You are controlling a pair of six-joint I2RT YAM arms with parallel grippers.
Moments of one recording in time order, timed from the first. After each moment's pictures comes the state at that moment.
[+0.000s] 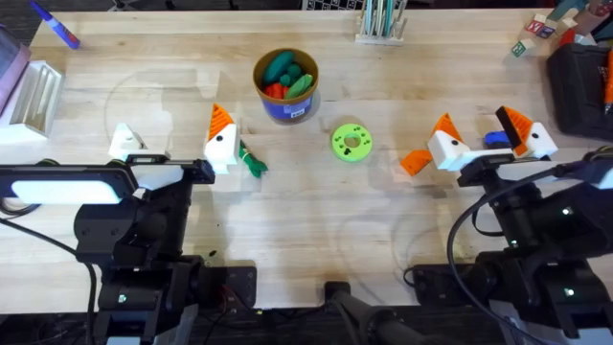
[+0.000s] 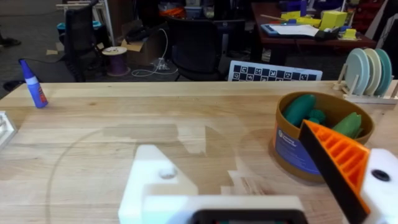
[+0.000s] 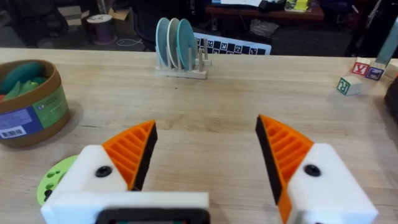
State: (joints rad) left arm 0.00 0.00 0.01 -0.02 0.00 -0.02; right arm 0.00 0.00 0.01 -0.09 -0.04 0.00
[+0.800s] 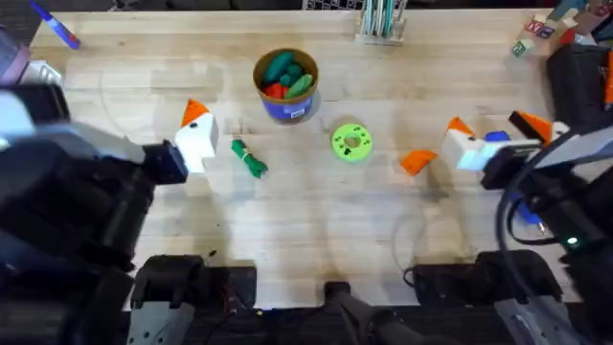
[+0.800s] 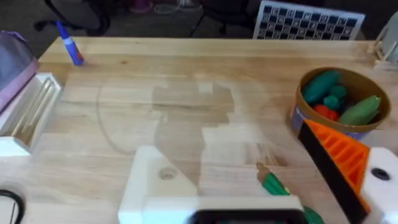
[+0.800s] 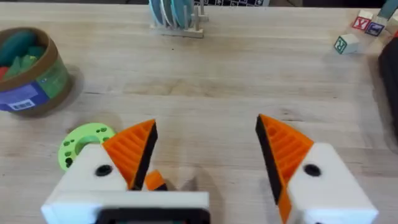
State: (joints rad) left arm 0.00 0.24 0.45 -0.51 -0.10 -0.02; right arm 0.00 0.21 0.34 -0.49 -0.02 0.00
